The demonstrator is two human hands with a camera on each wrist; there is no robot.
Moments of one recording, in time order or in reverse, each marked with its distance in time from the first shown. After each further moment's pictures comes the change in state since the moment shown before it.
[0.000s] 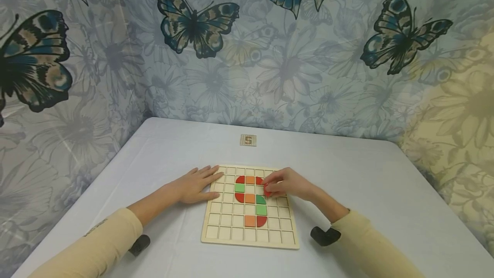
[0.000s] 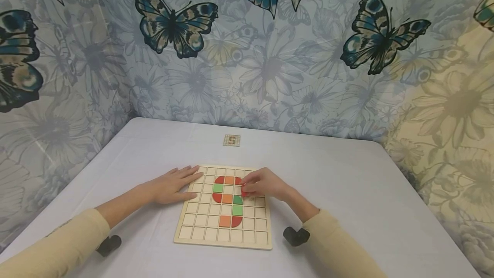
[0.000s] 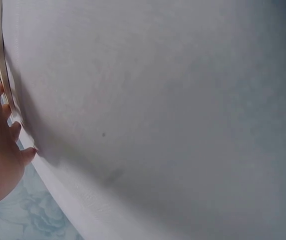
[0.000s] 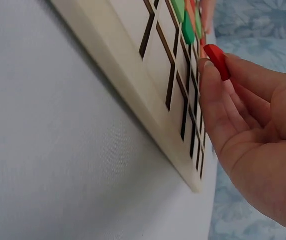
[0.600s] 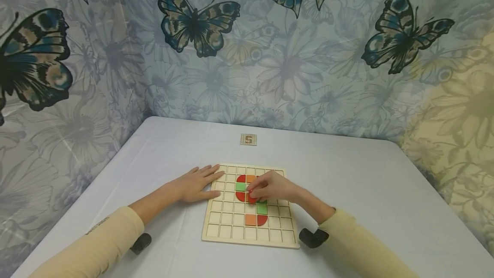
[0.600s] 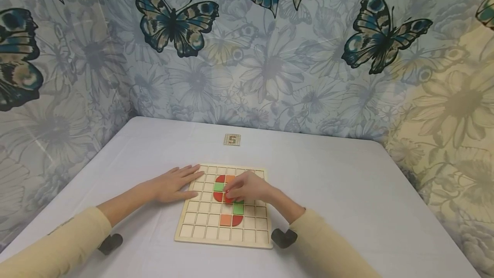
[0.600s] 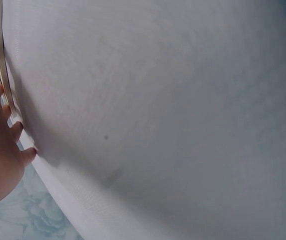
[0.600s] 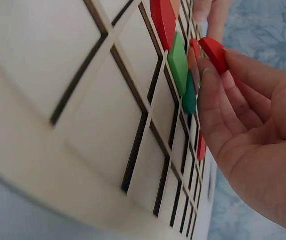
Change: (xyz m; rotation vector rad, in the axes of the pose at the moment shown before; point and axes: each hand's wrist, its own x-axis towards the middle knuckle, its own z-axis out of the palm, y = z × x) left_hand 0.005 -0.003 0.004 0.017 -0.011 -0.021; right_hand 0.013 -0.019 0.036 -0.092 -0.078 -0.067
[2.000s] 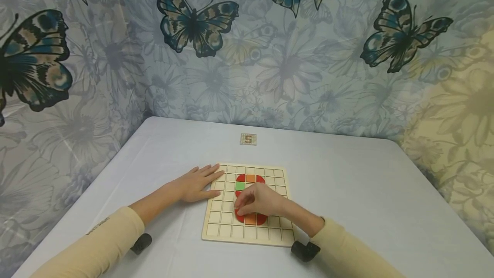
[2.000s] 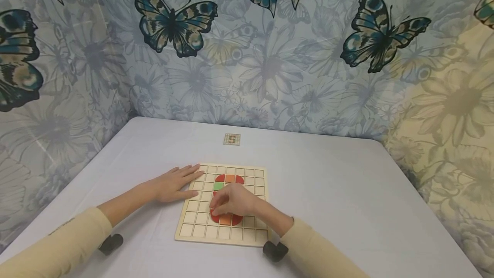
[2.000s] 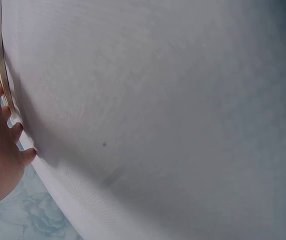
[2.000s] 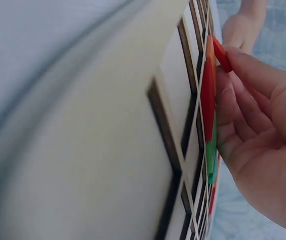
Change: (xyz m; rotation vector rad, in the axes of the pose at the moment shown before) left_hand 0.000 0.003 -0.001 -0.012 0.000 -0.004; right_hand -0.002 -0.010 0.042 -0.237 -0.033 -0.162
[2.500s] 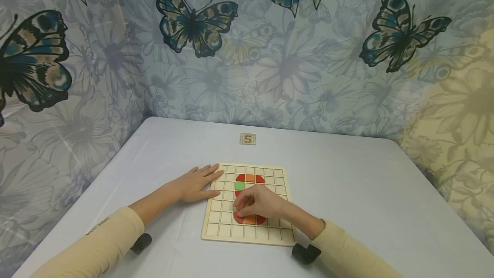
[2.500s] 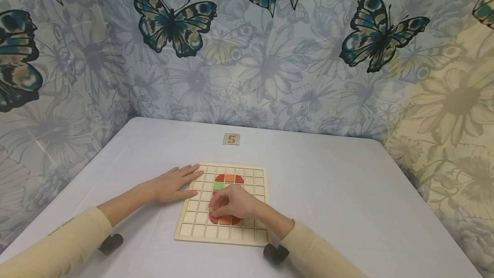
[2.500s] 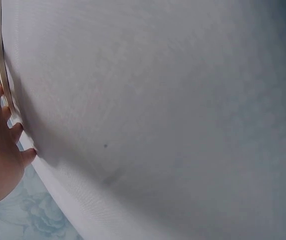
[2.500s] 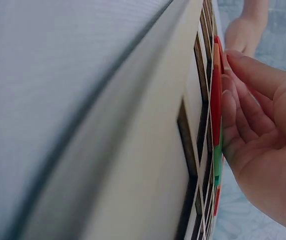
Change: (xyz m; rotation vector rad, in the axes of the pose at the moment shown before) left_hand 0.000 0.000 0.001 0.000 0.006 -0.001; right_hand -0.004 0.001 0.004 0.040 0.016 -0.030
